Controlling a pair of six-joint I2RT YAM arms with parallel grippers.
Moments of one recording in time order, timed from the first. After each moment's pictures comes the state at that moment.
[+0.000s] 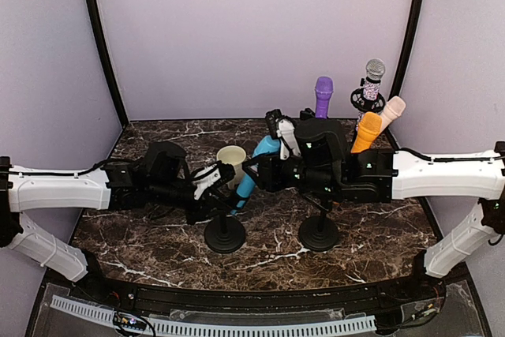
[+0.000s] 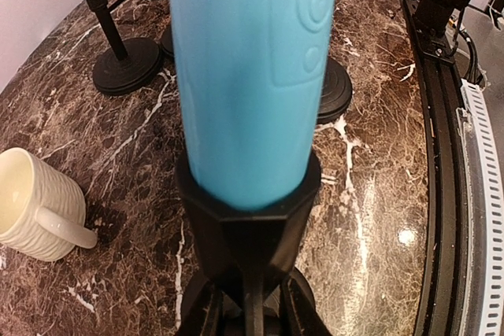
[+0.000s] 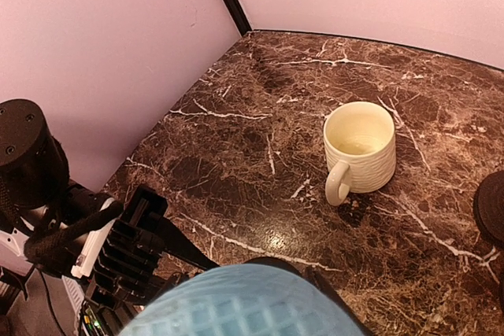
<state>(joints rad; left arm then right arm) -0.88 1.31 0.79 -0.13 0.30 0.26 1.16 1.44 1.13 -0.09 0.25 0.52</state>
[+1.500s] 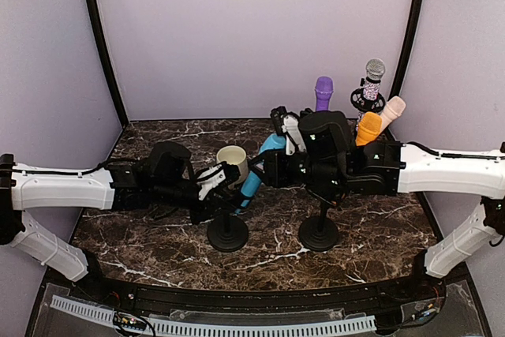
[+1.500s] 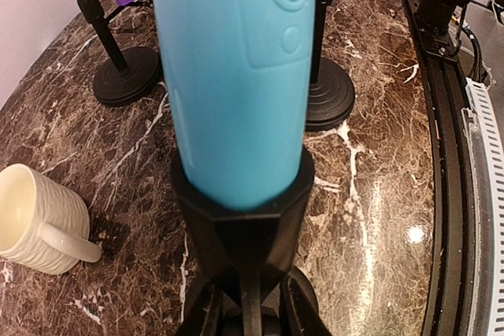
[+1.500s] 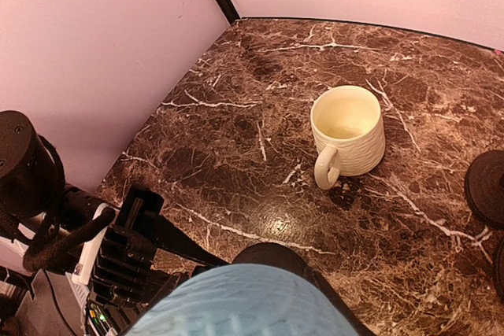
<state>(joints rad) -0.90 1.34 0.81 -0.11 0.27 0.28 1.14 1.41 1.17 -0.21 0.24 0.57</state>
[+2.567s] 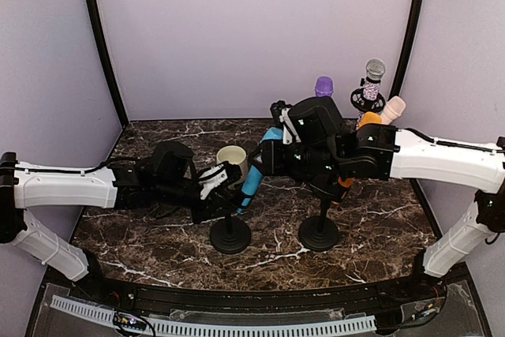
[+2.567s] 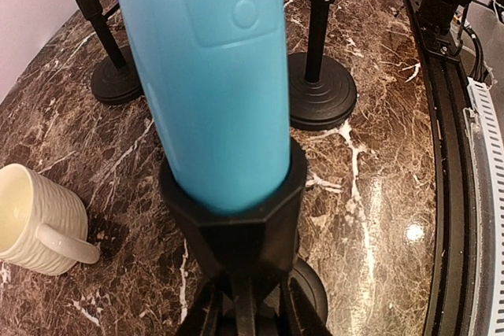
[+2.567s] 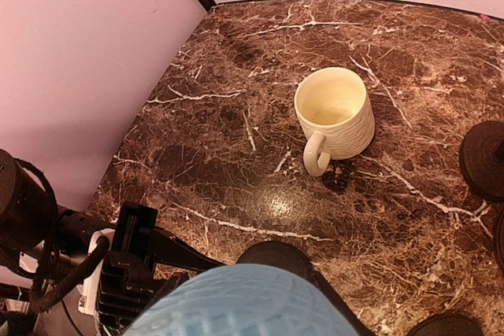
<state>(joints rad) -0.90 1.36 0.82 -0.12 0.26 0.28 1.10 1.48 1.31 -0.38 0.21 0.67</state>
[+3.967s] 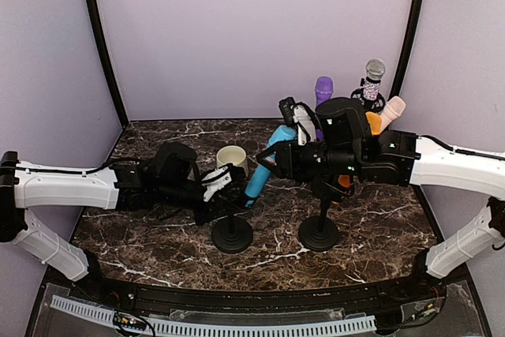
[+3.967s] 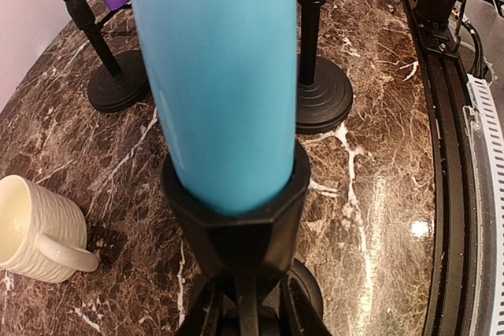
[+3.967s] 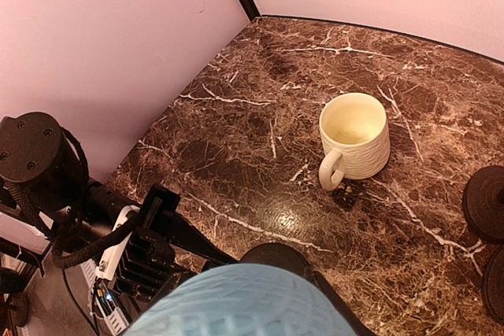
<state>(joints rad) -0.93 1.37 0.84 -0.12 0.23 0.29 1.07 1.35 1.18 -0.27 0.07 0.50</state>
